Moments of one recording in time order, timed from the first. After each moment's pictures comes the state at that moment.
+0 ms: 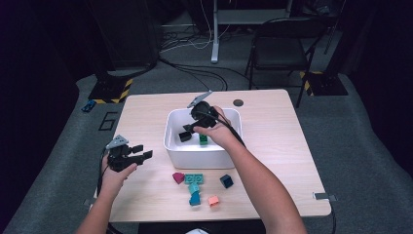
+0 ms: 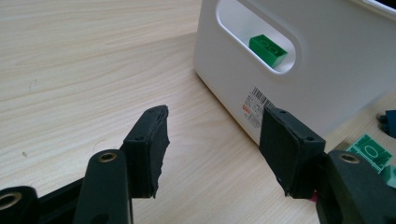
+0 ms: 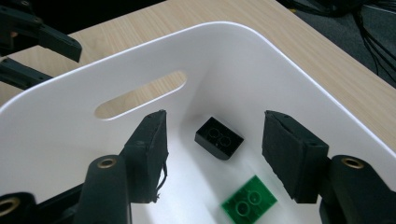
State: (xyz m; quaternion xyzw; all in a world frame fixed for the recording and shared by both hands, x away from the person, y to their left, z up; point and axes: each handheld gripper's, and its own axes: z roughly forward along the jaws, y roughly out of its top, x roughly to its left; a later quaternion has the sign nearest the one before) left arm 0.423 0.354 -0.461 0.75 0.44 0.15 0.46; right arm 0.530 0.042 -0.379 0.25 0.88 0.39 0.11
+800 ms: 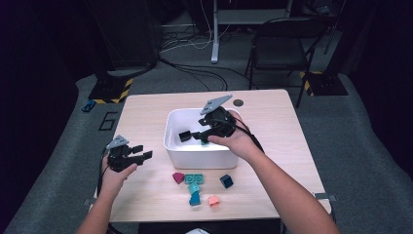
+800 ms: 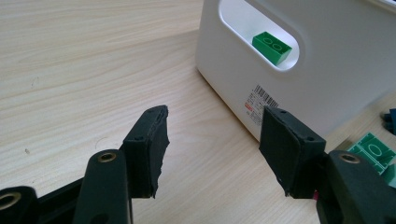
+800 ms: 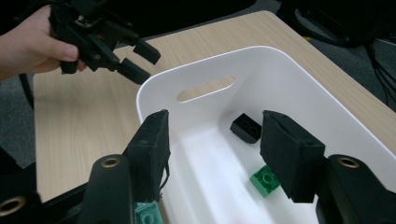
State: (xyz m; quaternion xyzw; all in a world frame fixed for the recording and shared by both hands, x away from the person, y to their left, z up) left arm 0.423 0.354 -0.462 0.75 0.45 0.16 0.46; right arm 0.457 -0.003 -0.329 0.19 0.88 0.42 0.11
